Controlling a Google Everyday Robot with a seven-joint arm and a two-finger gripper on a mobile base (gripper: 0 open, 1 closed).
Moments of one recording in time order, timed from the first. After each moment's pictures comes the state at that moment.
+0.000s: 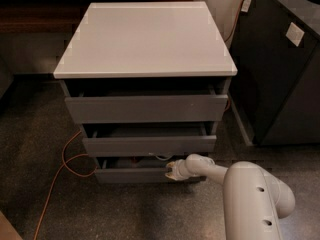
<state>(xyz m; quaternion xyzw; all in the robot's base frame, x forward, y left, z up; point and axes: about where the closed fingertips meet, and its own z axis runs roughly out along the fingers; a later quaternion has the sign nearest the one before) 0.698 -0.076 0.203 -0.62 0.72 0.08 0.30</state>
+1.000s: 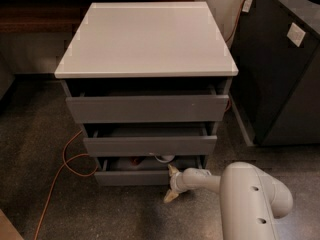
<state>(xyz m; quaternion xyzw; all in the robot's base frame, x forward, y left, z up) 0.651 -0.074 0.157 -0.64 0.71 0.07 0.28</state>
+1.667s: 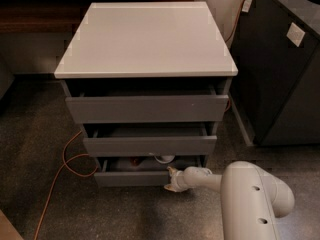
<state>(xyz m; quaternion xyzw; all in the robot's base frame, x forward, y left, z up) 0.651 -0.074 0.162 -0.64 0.71 0.07 0.28</state>
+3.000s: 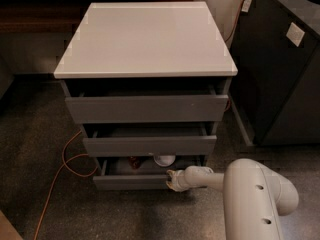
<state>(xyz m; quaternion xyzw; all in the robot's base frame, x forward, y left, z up) 0.651 -0.074 0.179 -0.64 0.71 0.07 0.28</state>
